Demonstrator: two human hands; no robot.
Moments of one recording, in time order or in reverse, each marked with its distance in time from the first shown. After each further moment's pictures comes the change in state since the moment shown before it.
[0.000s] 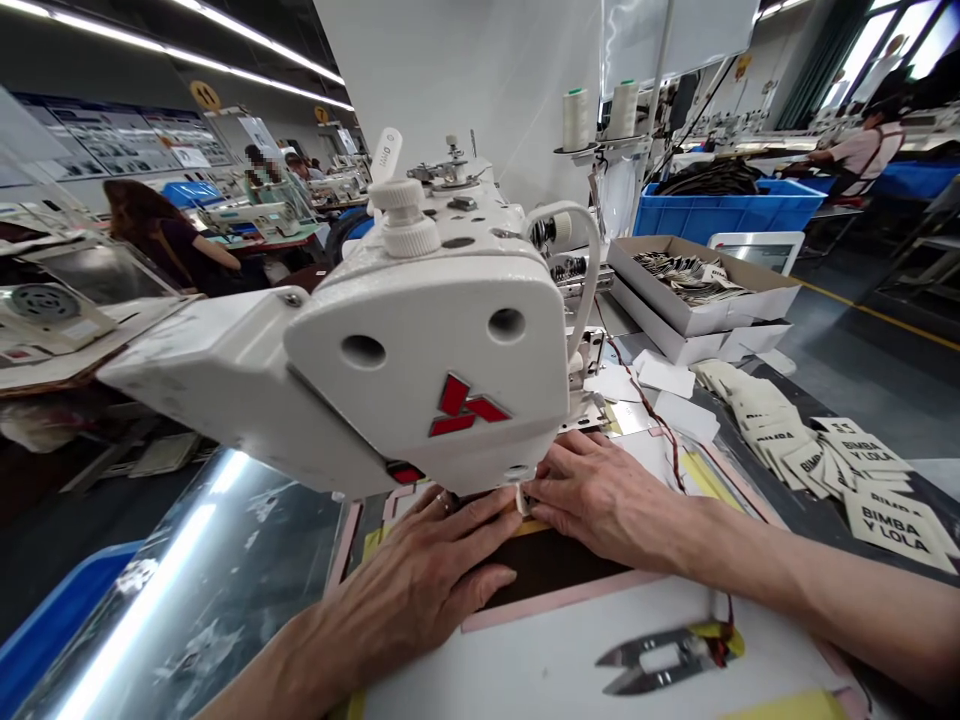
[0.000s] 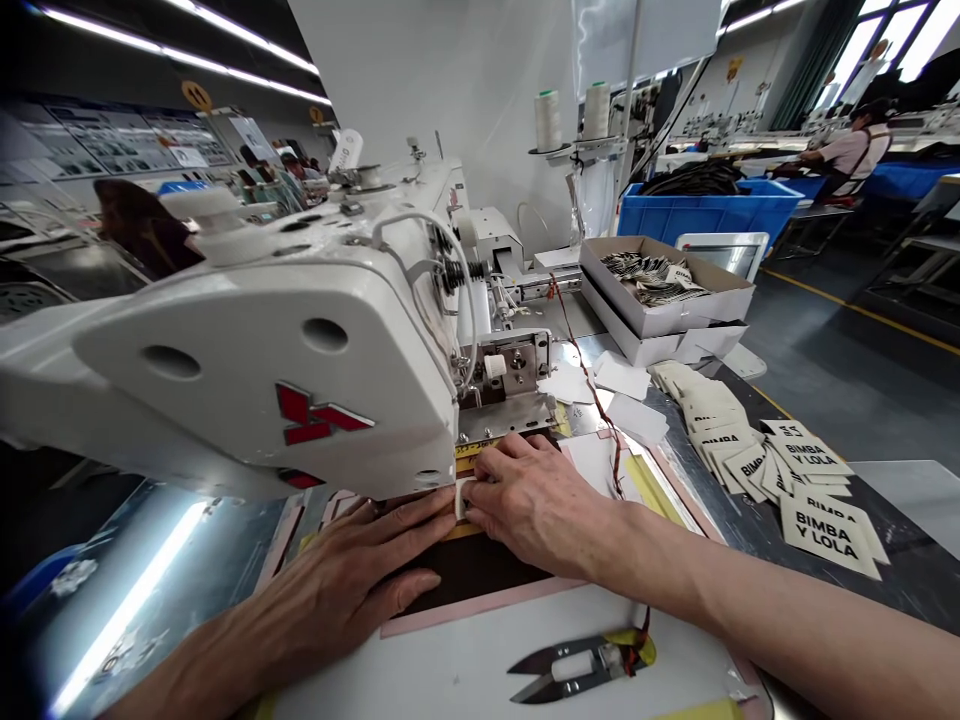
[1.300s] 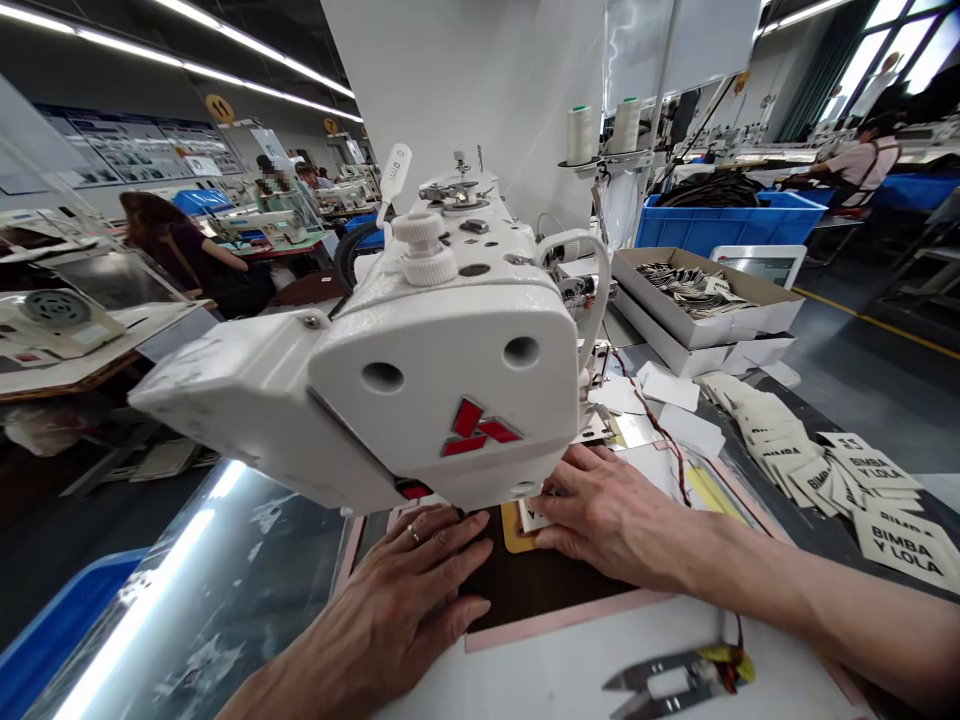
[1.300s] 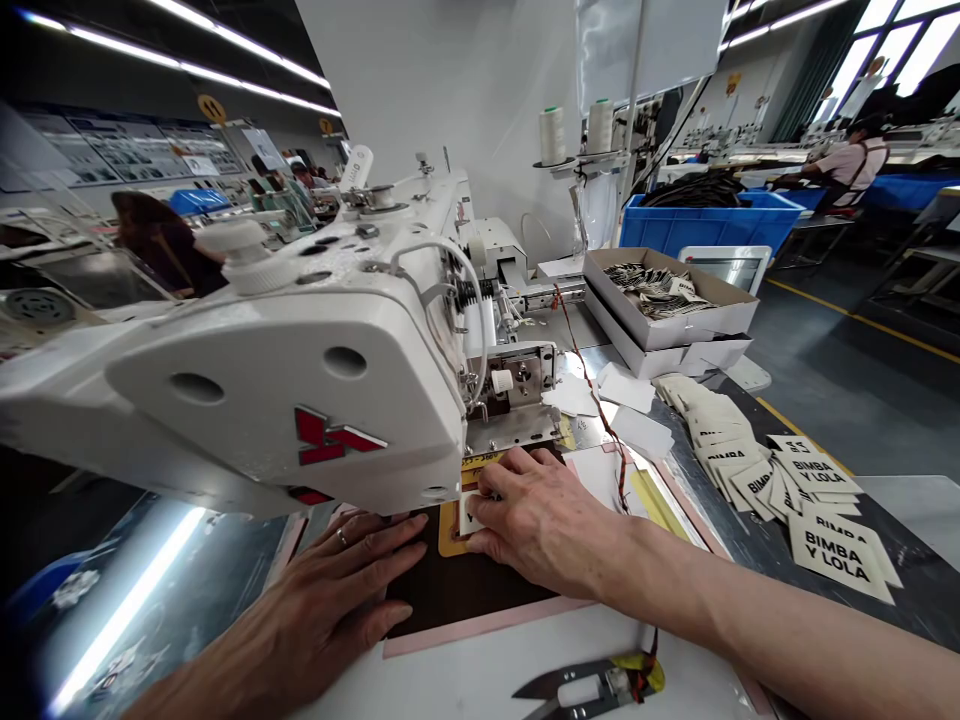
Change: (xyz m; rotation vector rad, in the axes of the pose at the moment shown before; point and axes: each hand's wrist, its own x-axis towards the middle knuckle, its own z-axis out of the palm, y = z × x) left_hand -0.033 -0.013 0.006 0.077 0.108 0.005; right_hand 0.001 0.002 0.001 -0.018 -0.034 -0.022
